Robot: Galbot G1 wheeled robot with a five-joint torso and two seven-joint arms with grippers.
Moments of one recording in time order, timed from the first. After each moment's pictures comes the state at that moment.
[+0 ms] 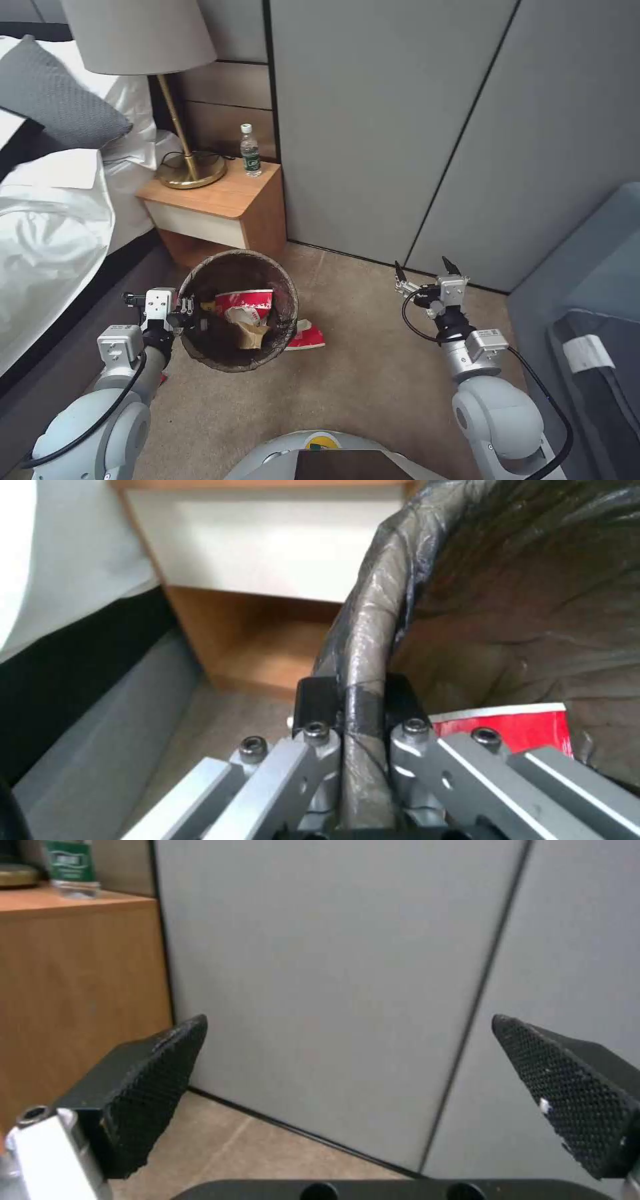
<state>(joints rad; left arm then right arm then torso) 1.69 -1.39 -0.79 -2.50 -0.23 0.65 0.01 -1.61 1.37 0.58 2.31 0.11 -0.18 0.03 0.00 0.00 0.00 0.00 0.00</state>
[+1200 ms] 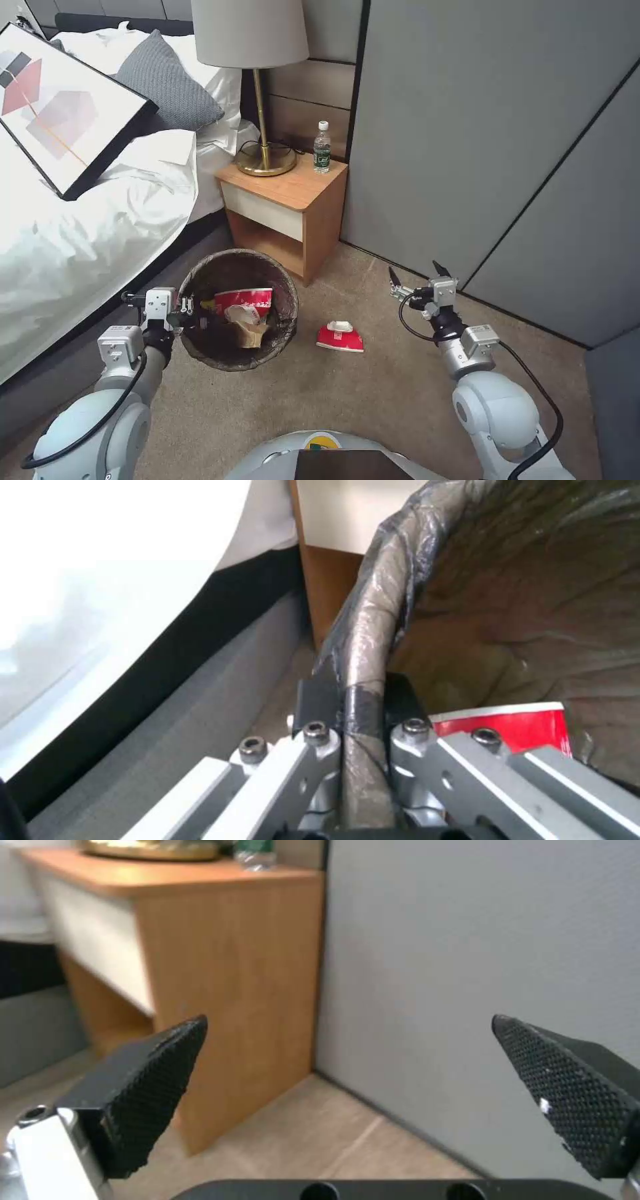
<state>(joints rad) 1.69 -1.39 -0.79 -2.50 -0.22 0.64 0.01 -1.58 1.30 0.59 2.25 0.19 -0.22 -0.04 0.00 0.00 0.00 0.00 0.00</state>
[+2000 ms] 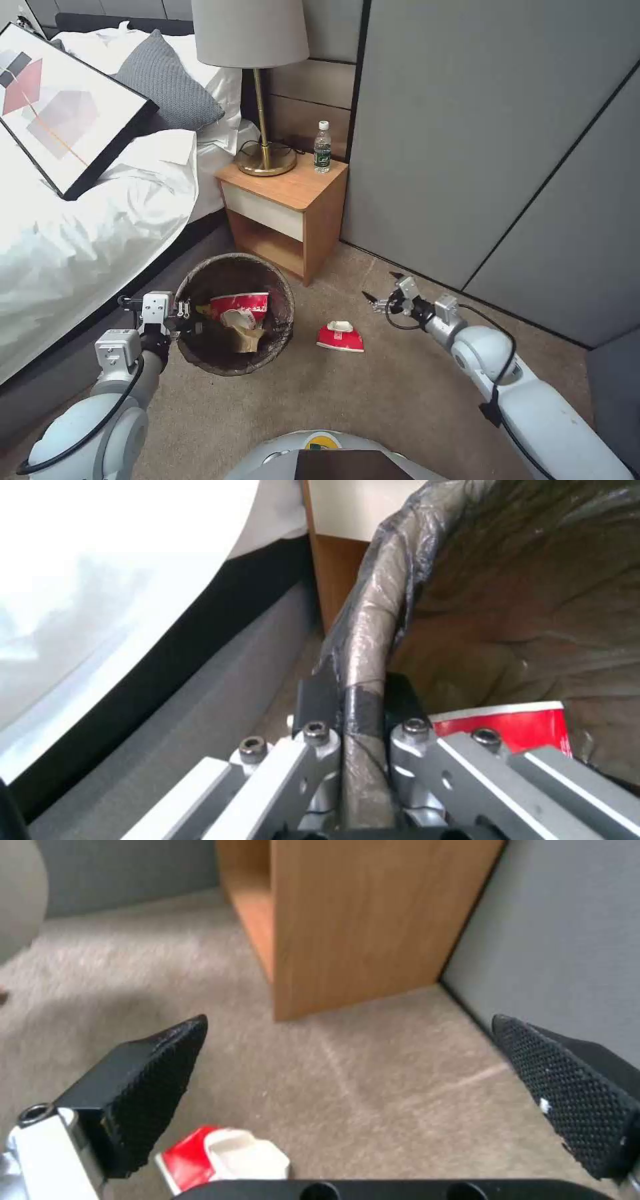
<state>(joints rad) 1.71 -1.39 -0.81 -2.50 -0.21 0.64 0.01 -1.24 0.93 0.36 1.85 0.34 -0.29 -0.33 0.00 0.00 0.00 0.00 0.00</state>
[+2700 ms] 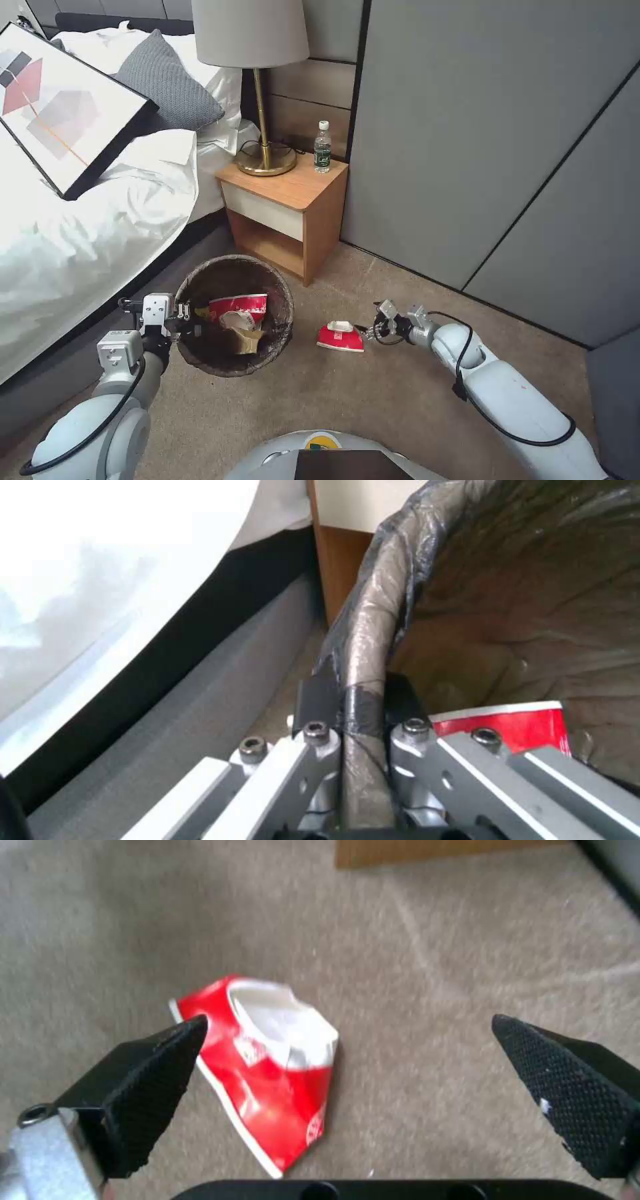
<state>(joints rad) 1.72 -1.40 -0.79 -2.50 -0.20 0.65 -0.01 -1.09 0.94 0.16 1.52 0.23 -0.28 -0.50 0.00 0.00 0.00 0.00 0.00</state>
